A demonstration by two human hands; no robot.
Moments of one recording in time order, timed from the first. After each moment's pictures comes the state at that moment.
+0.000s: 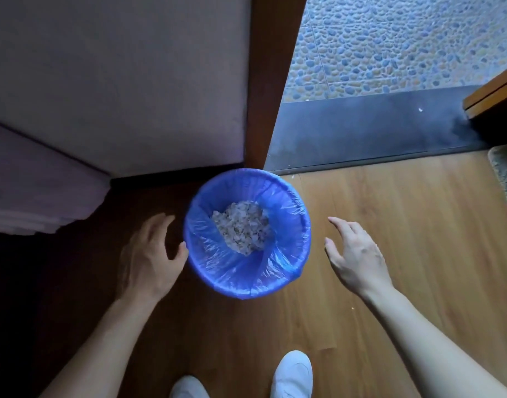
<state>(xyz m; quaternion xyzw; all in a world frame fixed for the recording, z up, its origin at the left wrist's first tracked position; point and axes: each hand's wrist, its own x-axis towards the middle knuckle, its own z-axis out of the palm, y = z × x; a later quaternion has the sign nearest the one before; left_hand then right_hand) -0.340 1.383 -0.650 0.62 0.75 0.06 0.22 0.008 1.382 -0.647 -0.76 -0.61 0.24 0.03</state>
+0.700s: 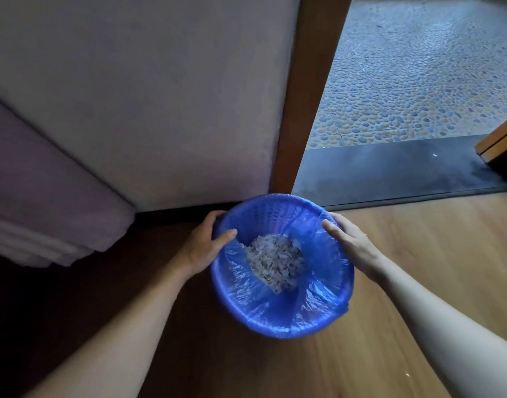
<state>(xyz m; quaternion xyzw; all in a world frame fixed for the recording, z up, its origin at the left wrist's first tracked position) -0.343 1.465 -0.730 0.58 0.61 0.26 0.48 -0.020 1.461 -0.728 -0.62 -0.54 0.49 0.28</state>
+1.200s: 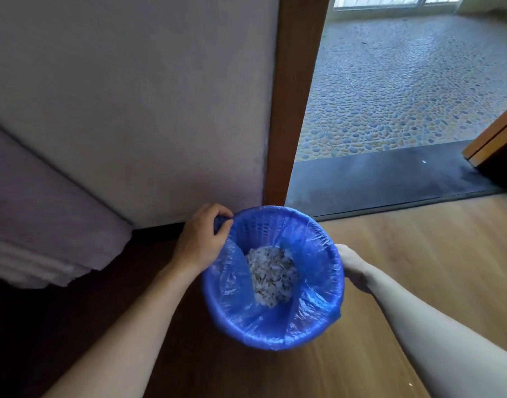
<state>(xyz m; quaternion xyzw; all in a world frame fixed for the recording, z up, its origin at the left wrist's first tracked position) -0.327 1.480 -0.694 0.70 0.60 0.32 0.20 -0.019 1.457 -0.744 -0.66 -0.44 0.57 0.19</state>
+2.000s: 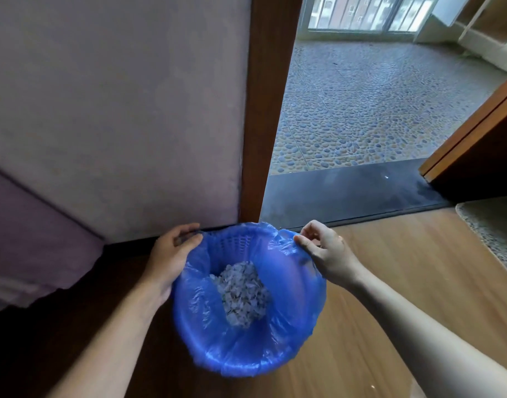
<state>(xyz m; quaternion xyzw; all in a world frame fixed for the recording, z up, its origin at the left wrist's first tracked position) -0.316 1.470 -0.673 0.38 0.61 0.45 0.53 -0.024 1.458 -0.651 -0.67 -0.62 0.33 0.26</state>
